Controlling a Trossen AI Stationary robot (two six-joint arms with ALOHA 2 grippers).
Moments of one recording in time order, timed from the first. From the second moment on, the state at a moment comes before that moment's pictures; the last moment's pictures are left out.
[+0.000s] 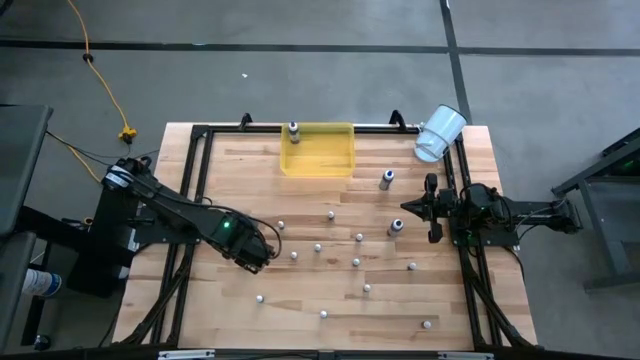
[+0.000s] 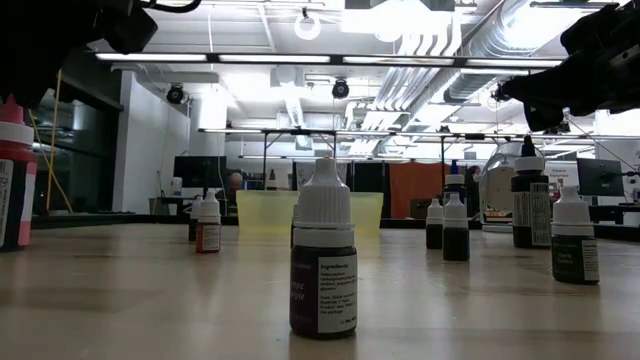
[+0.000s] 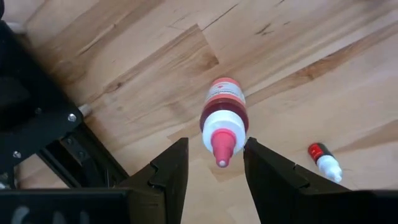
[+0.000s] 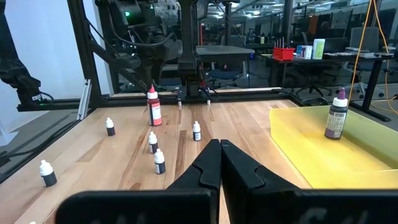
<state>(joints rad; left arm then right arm) -0.45 1.49 1.20 -1.33 0.03 -1.46 -0.03 0.02 0.01 0.03 0.02 0.04</state>
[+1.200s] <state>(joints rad) -0.45 1.49 1.08 -1.17 0.12 -1.38 -0.03 0.02 0.01 0.03 0.02 0.04</state>
